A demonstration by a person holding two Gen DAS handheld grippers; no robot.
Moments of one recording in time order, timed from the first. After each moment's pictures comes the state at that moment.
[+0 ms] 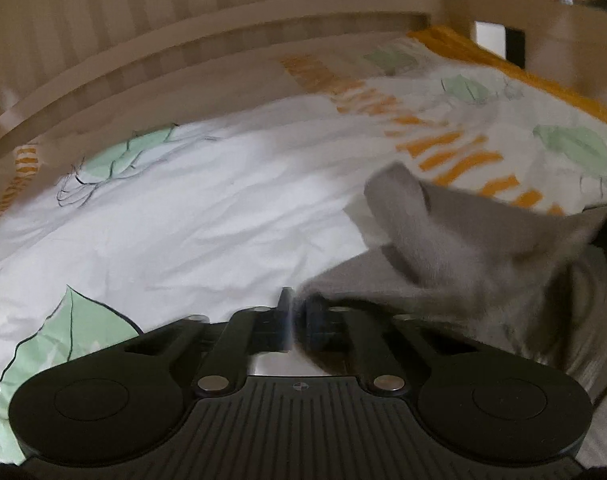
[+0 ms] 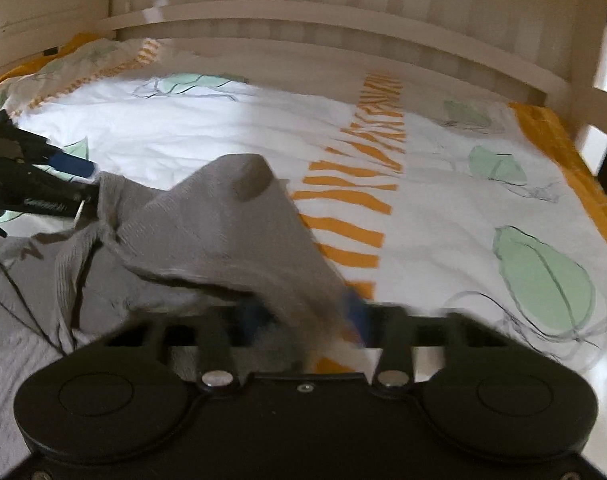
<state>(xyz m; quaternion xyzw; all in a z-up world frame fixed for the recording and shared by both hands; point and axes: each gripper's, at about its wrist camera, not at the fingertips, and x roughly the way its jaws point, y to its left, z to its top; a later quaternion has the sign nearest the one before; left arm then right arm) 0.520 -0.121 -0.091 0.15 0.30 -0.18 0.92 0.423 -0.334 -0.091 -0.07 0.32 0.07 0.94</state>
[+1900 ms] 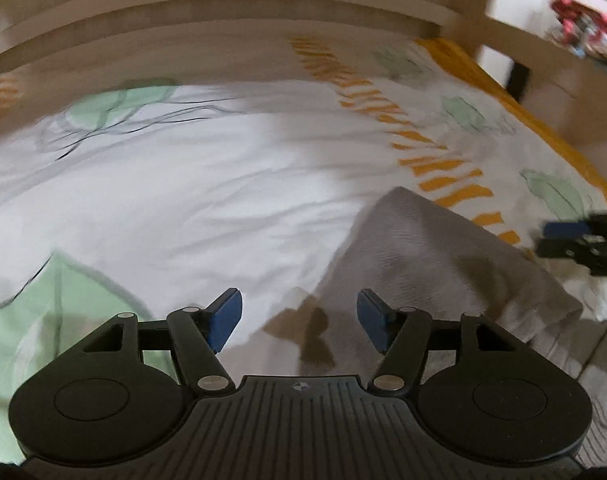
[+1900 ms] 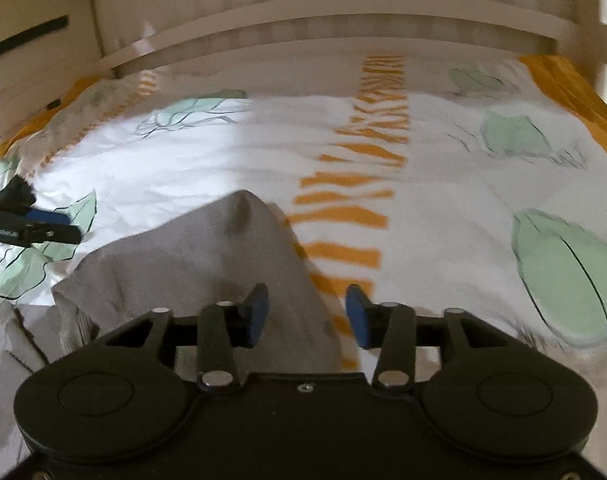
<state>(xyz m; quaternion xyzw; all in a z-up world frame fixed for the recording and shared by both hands) 0.564 -0.103 -0.083 0.07 0.39 -0.23 0.89 0.466 -0.380 -0.081 0.03 0.34 0.11 0.93</state>
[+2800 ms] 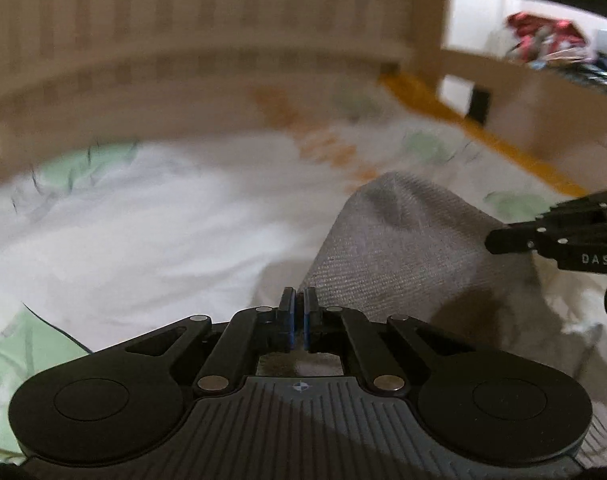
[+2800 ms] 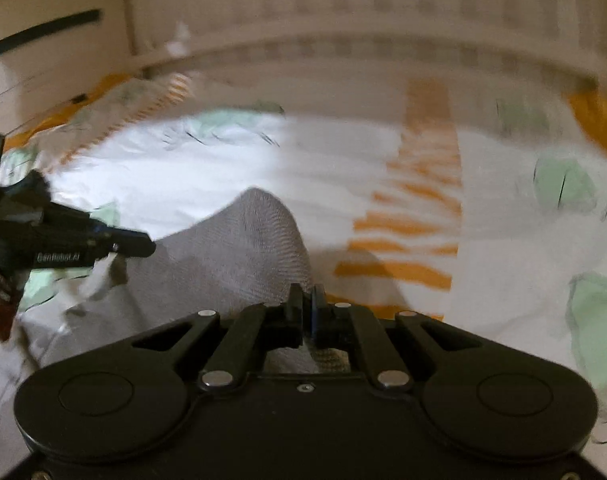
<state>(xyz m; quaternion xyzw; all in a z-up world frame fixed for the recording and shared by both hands) 0.512 -0.110 -0.070 0.08 0.28 -0.27 0.92 0.466 -0.341 -0.064 -0.01 0.30 0.15 0.94</state>
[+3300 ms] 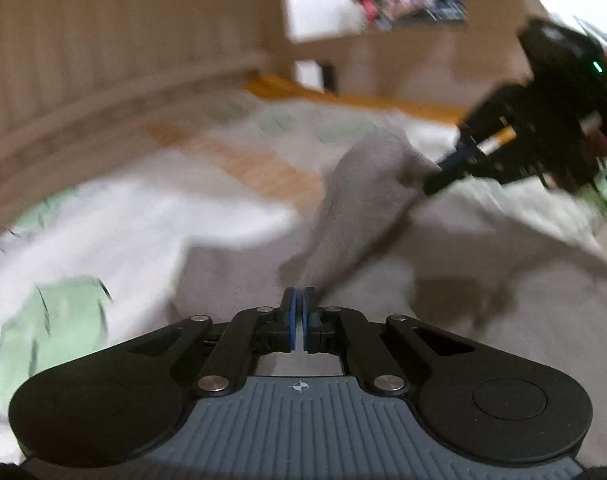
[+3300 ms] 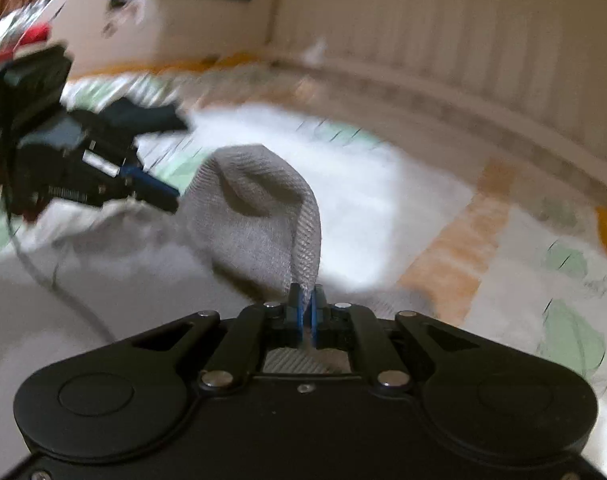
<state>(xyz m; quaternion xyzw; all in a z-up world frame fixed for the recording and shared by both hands) 0.276 -0.043 -0.075 0.20 0.24 -0.40 0.86 0.239 -0.291 -0.040 -0.16 0.26 0.26 0.92</state>
